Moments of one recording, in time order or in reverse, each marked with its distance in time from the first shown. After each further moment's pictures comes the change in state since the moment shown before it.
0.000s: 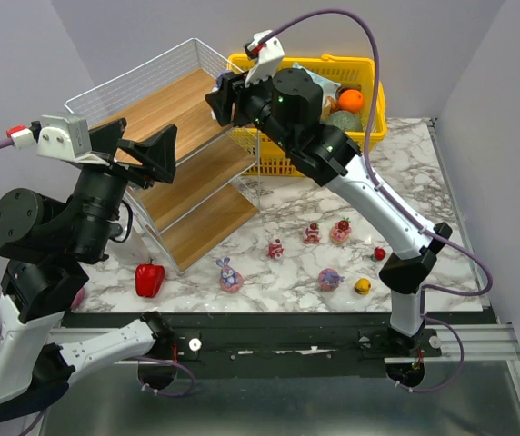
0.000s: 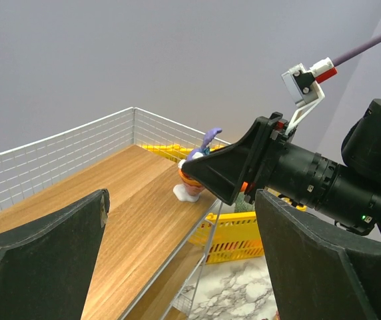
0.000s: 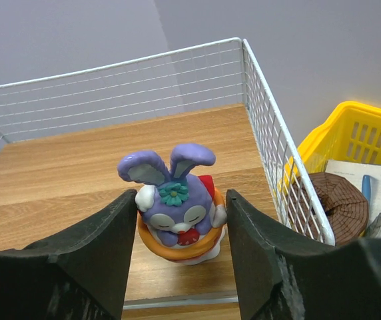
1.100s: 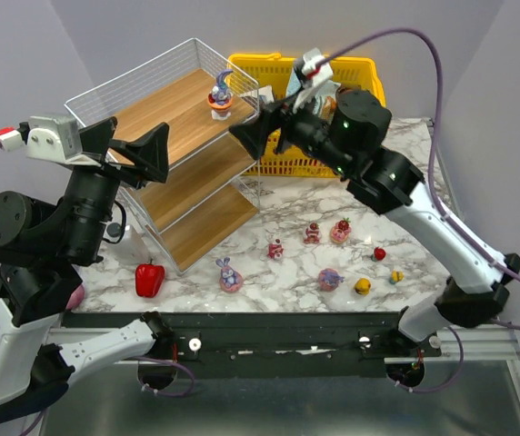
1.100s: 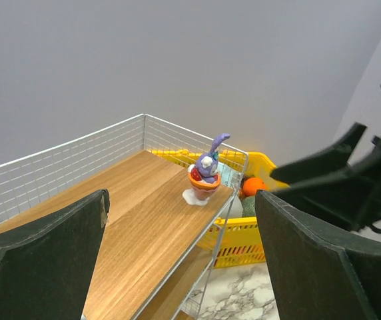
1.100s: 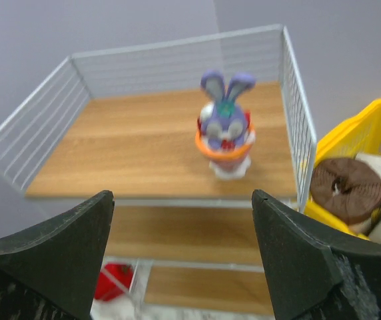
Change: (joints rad) left arm 0.000 -0.001 0.028 -0.012 -0.018 0.029; right arm -0.003 -0.345 -0.354 0.036 -0.189 0.021
